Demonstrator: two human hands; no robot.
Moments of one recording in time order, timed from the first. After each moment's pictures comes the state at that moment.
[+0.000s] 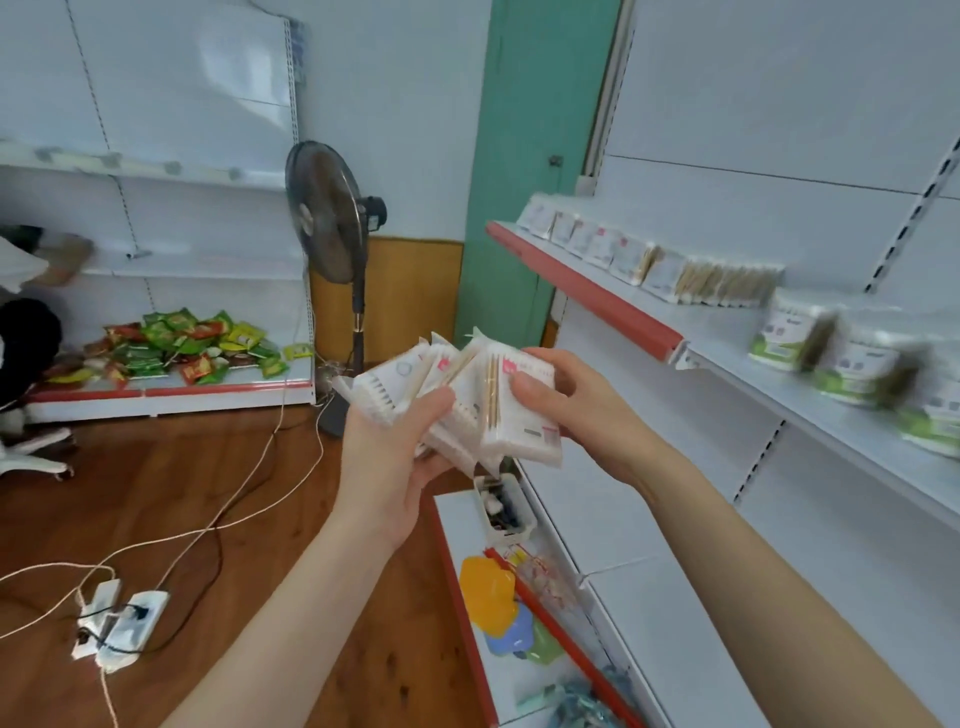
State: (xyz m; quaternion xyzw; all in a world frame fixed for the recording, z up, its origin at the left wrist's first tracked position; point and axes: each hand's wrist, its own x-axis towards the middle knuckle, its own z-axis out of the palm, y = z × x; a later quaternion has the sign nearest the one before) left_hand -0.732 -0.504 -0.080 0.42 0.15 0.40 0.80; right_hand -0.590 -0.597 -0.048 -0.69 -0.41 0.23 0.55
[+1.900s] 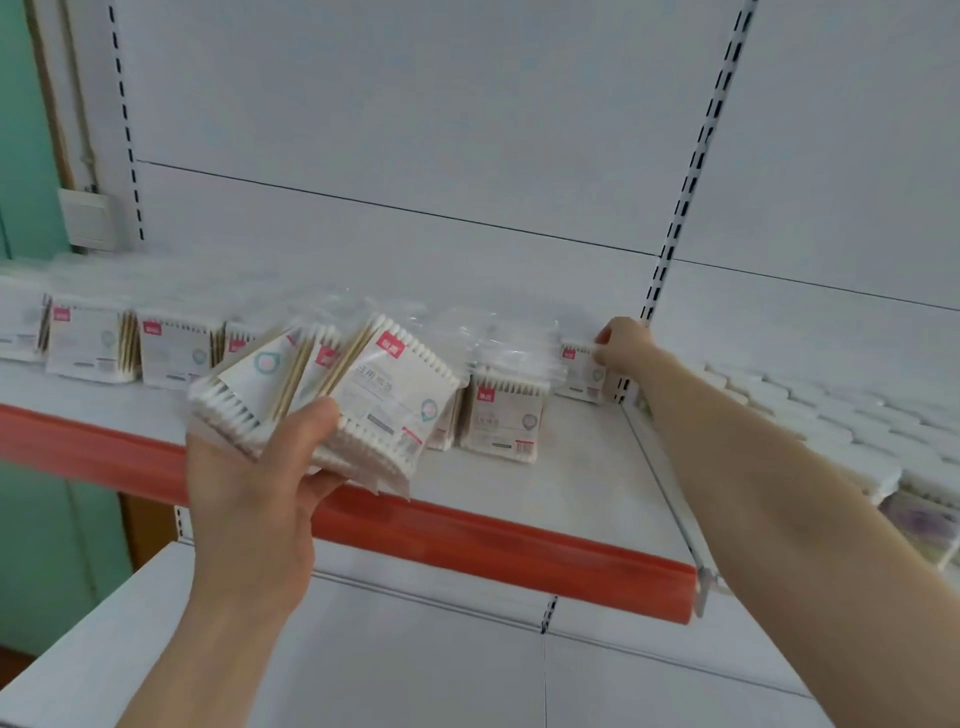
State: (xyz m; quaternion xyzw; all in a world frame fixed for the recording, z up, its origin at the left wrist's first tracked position) left_hand -0.296 -0.290 -0.021 0.41 -0.18 0.17 0.88; right_hand -0.180 -0.618 0.045 -0.94 0.23 -0.18 0.16
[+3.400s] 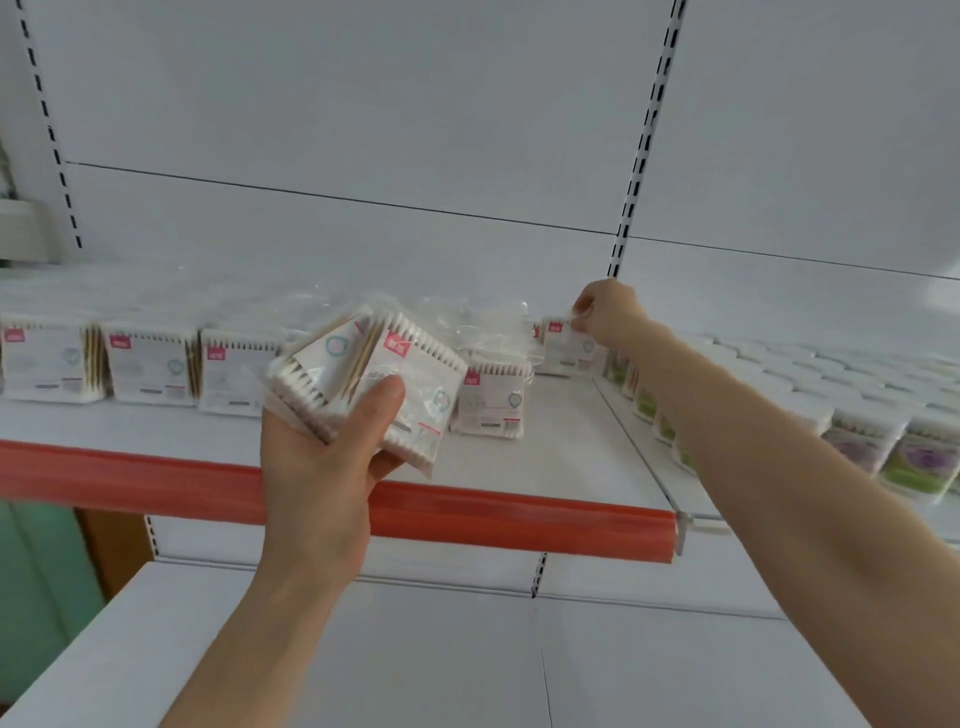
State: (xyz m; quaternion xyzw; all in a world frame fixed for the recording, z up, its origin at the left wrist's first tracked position) left_hand -0.299 -0.299 -0.009 0.43 -0.23 0.05 0.87; right_hand -0.230 -0.582 0.067 -0.94 0.22 -0.24 0.14
